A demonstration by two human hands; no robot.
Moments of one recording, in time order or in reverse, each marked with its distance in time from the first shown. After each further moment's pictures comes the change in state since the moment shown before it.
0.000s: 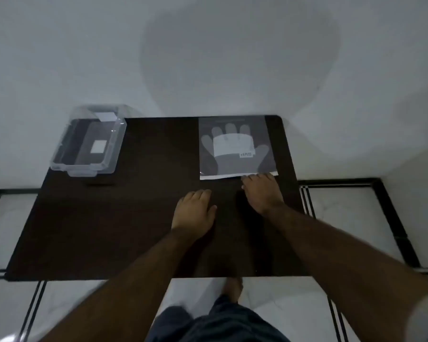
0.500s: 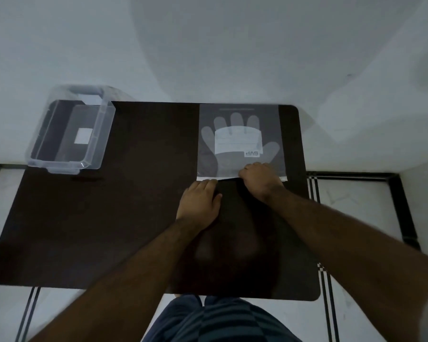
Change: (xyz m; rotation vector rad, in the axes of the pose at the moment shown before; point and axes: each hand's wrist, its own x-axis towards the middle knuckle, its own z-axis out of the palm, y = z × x) left_hand 0.090 0.008 0.018 -0.119 -0.008 -0.048; right_hand 0.098 0.037 0.015 -0.006 -0.177 -0.193
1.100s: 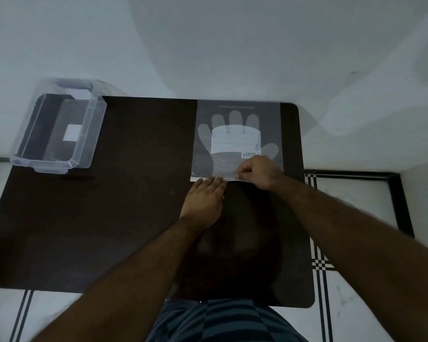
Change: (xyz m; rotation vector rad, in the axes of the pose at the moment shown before) left_hand 0.029 0.007 0.036 0.153 -0.038 0.160; right_hand 0.025 0.045 0.002 0.727 -0.120 0.110
